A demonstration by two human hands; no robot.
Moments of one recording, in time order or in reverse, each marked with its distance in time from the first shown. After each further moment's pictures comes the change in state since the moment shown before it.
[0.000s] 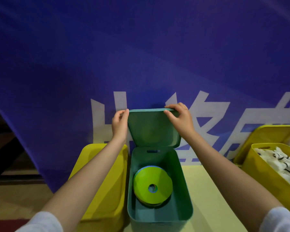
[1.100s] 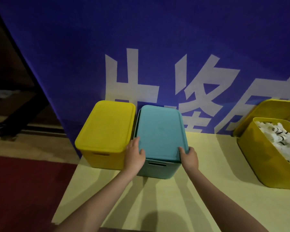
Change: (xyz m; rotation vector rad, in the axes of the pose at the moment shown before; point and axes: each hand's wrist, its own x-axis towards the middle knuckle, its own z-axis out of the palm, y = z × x) left_hand -0.243 -0.132 -0.061 0.825 -0.172 -0.064; right_hand -0.276 0.061 -0.004 -0.119 -0.206 0.885
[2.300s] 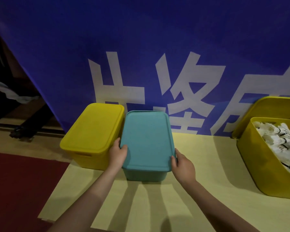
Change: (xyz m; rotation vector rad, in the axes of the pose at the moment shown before) left_hand 0.002 0.046 0.026 -0.275 0.199 -0.280; right_hand 0.015 0.047 -0.059 -0.306 -0.166 -0.485
